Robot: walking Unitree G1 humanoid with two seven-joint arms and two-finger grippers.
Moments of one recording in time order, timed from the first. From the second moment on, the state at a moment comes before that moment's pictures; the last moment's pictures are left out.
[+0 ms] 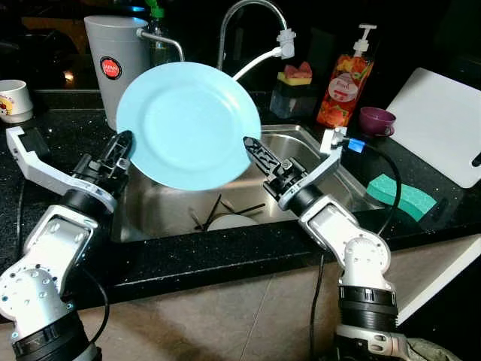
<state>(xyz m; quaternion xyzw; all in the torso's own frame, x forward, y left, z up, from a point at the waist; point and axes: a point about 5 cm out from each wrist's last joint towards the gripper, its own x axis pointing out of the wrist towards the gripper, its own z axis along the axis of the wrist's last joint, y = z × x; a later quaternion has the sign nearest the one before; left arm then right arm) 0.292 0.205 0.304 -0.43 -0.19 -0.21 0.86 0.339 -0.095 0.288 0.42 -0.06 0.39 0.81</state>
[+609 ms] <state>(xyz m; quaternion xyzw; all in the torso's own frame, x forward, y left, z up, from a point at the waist) 0.297 0.187 0.301 -0.38 -0.17 -0.24 0.88 0.334 -0.097 0.291 0.45 -0.06 0.39 0.80</state>
